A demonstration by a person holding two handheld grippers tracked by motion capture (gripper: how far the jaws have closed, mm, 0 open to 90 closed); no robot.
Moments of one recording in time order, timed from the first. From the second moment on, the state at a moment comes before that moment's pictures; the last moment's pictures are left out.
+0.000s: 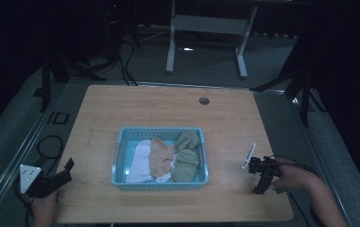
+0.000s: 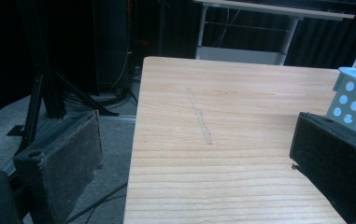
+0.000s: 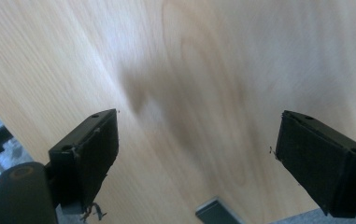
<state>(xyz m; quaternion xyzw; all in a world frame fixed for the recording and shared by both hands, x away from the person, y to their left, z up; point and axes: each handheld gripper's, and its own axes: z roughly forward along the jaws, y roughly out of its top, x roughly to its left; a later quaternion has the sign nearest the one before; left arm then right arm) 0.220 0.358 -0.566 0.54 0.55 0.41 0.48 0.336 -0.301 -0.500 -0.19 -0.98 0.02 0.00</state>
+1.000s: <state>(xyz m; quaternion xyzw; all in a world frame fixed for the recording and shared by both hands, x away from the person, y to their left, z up) 0.221 0.359 -0.566 0.55 0.55 0.40 0.49 0.352 -0.226 -0.441 -0.10 -0.99 -0.04 -0.01</state>
